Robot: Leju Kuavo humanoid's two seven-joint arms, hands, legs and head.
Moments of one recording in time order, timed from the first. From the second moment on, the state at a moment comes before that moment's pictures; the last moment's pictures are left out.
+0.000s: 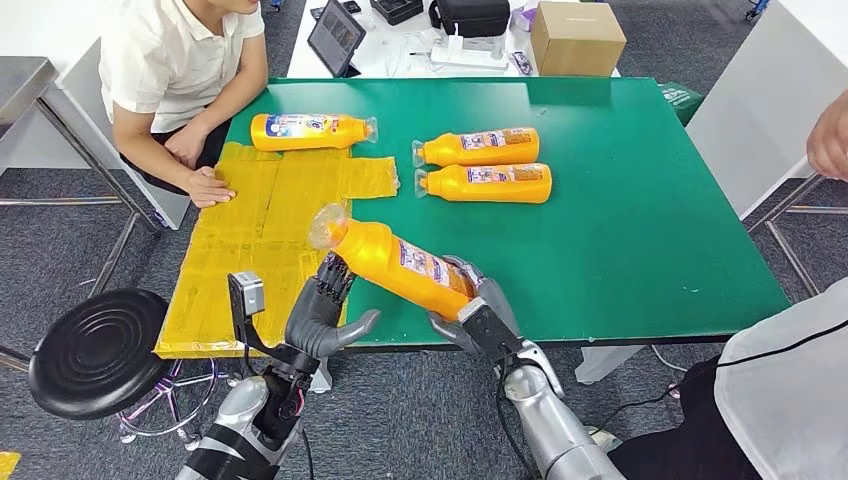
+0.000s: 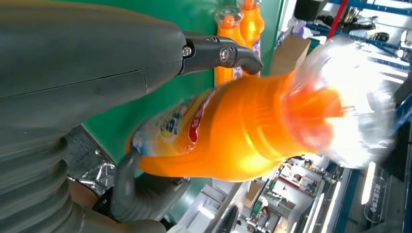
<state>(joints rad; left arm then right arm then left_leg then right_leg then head) -0.22 -0.14 -0.48 -1.23 0.37 -0.24 -0.25 -0.36 0.14 0.27 -0.80 0.47 -0.16 -0.66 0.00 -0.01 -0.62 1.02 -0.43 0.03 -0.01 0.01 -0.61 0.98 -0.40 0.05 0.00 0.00</state>
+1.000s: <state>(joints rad) -0.26 -0.19 -0.50 -1.22 0.53 -0.28 -0.28 -0.38 0.22 0.44 -0.78 0.38 -0.14 -0.69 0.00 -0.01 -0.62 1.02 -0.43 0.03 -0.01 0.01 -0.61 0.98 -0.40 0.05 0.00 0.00</state>
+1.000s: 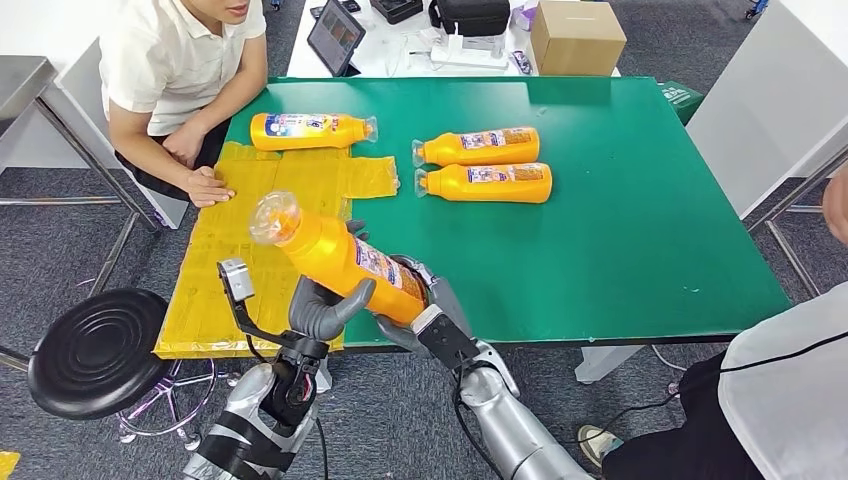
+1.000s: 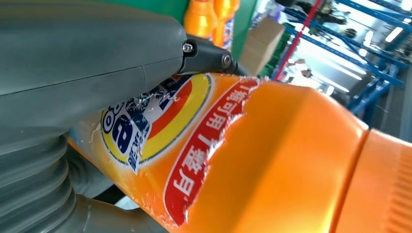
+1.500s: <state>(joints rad) -0.23 -0.18 -0.48 -1.25 0.56 -0.33 -0.31 -0.39 0.24 0.46 -0.75 0.35 -0.07 -0.69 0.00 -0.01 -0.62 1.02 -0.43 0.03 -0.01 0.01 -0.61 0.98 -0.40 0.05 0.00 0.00</state>
